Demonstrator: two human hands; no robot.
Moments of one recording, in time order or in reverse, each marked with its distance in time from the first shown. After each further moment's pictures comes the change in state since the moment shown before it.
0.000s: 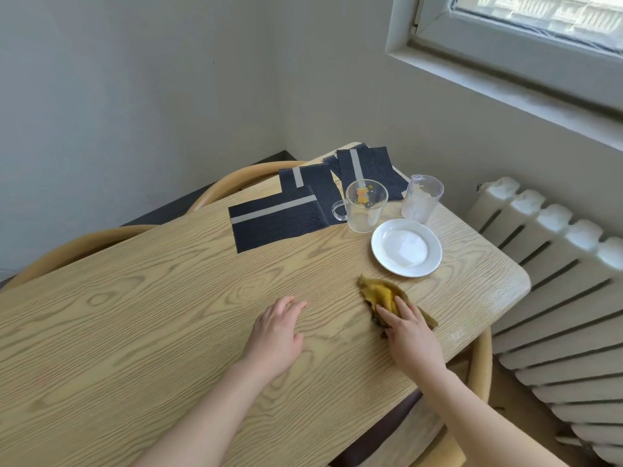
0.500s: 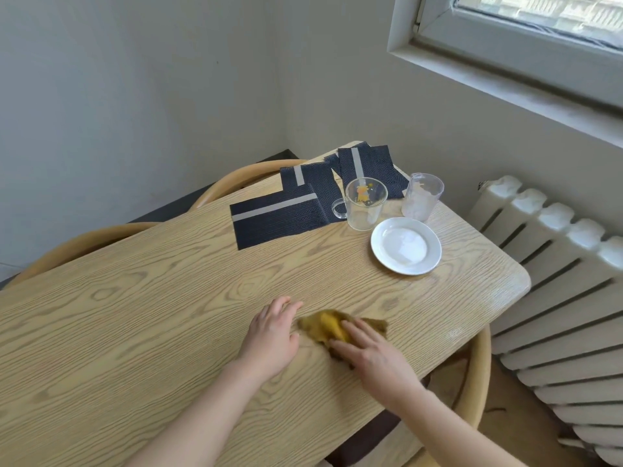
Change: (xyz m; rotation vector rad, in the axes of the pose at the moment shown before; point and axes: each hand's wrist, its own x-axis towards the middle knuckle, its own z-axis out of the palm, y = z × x) left_hand -0.005 -0.002 0.003 0.013 -0.014 -0.023; right_hand -0.025 -0.025 0.024 -0.055 -0.072 -0.512
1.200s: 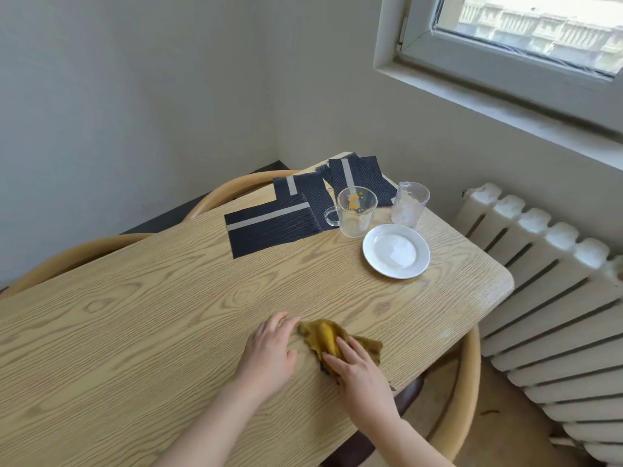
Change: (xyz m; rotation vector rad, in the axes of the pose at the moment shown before) left_hand -0.018 0.000 0.007 -0.010 0.021 0.031; right_hand -0.012 -0.043 0.021 0.118 0.057 0.253
